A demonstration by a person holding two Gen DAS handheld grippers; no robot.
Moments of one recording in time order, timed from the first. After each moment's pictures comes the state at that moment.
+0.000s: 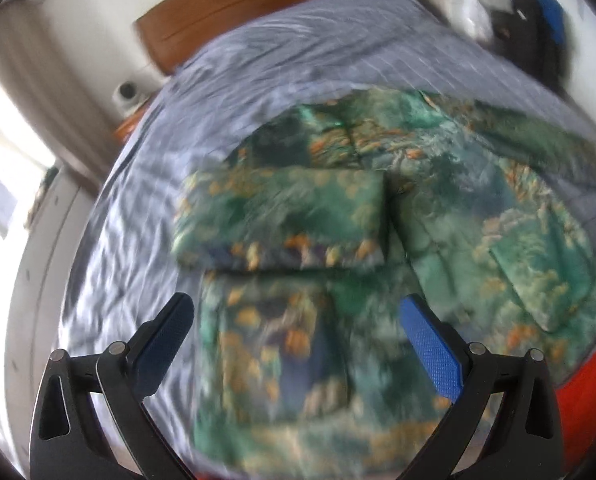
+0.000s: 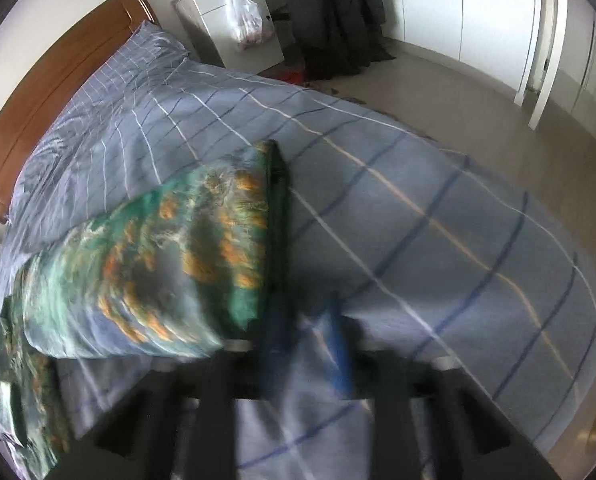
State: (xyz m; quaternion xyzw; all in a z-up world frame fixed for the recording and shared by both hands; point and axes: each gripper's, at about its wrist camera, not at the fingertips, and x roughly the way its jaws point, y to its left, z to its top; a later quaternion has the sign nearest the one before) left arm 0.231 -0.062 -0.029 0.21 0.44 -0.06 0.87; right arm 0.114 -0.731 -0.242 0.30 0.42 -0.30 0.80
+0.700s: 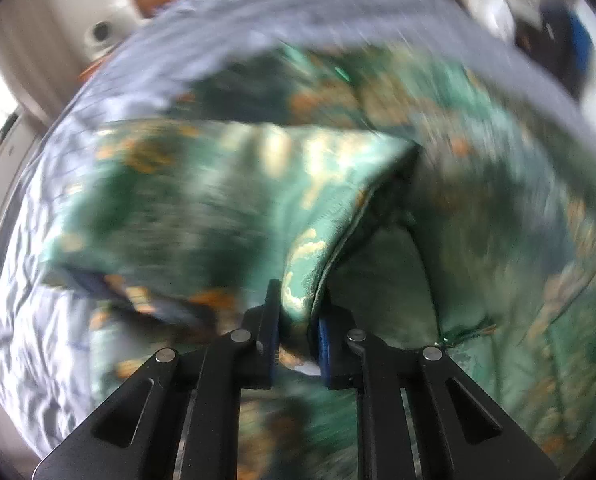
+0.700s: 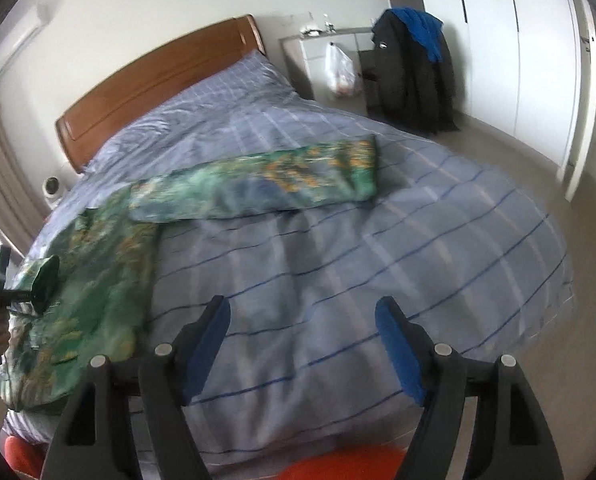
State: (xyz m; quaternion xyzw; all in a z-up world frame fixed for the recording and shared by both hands) left arm 0.331 -0.037 -0.119 0.08 0.51 -0.06 0.86; right arm -0.032 -0.549 -0.187 0.20 0.32 -0.20 0.90
